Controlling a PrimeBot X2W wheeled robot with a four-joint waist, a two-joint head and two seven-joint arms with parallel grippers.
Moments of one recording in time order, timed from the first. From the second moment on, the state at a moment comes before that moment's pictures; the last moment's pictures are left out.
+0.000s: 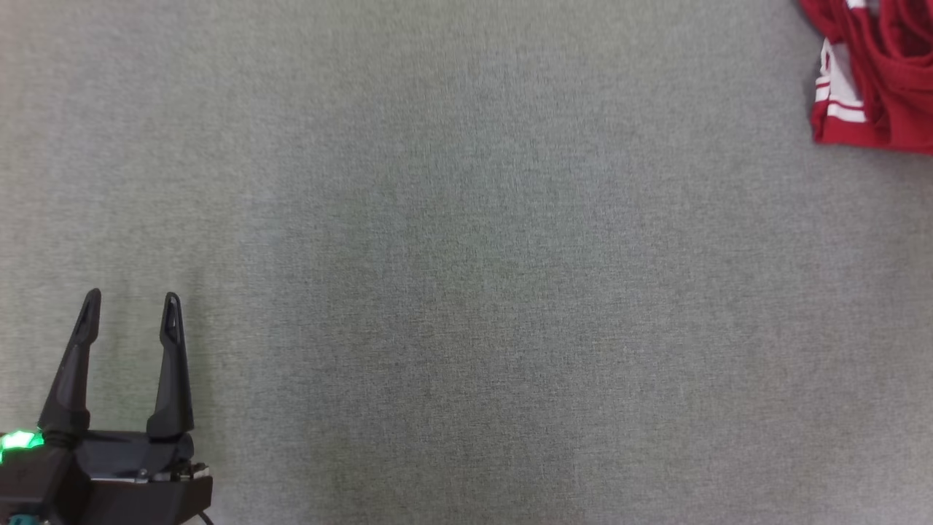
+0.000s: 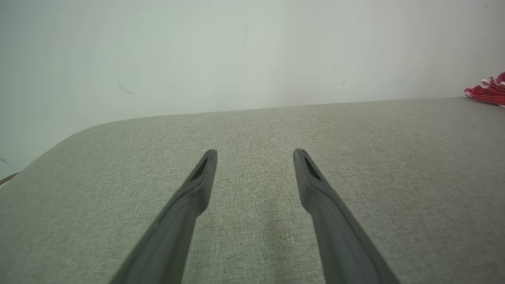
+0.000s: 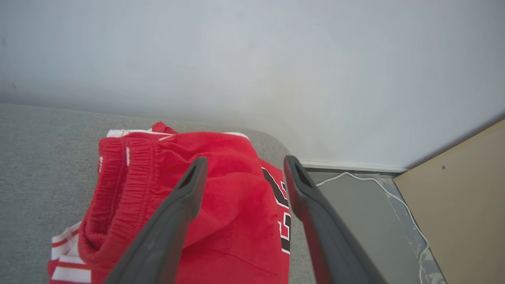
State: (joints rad) left arm -0.16 0.15 0.10 -0.22 -0.04 -0.02 -0.26; right arm -1.28 -0.79 0.75 0.99 0.62 0.13 0.03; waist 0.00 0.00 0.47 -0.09
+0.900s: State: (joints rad) left arm -0.06 0.08 0.12 -0.09 -0.08 -0.02 -0.26; right arm -0.86 -0.42 0.46 0.65 0.52 0.13 -0.26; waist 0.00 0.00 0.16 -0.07
